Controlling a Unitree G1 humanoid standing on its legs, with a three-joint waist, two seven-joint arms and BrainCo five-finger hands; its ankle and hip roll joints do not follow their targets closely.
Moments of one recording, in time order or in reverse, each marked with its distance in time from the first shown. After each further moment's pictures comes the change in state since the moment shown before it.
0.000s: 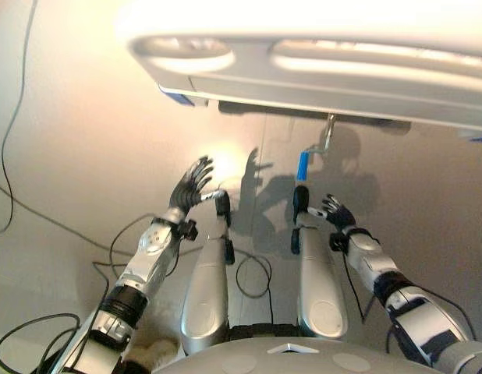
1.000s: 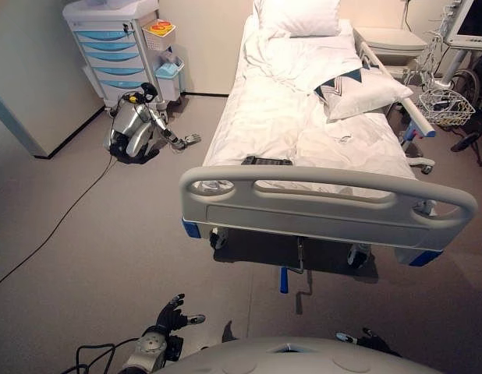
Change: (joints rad) left arm 0.154 -0.199 0.116 0.603 0.369 0.080 0.069; right arm 0.296 0.114 -0.180 0.296 -0.144 0.046 -0.012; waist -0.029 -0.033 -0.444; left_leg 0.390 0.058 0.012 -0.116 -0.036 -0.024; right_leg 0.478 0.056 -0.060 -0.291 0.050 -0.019
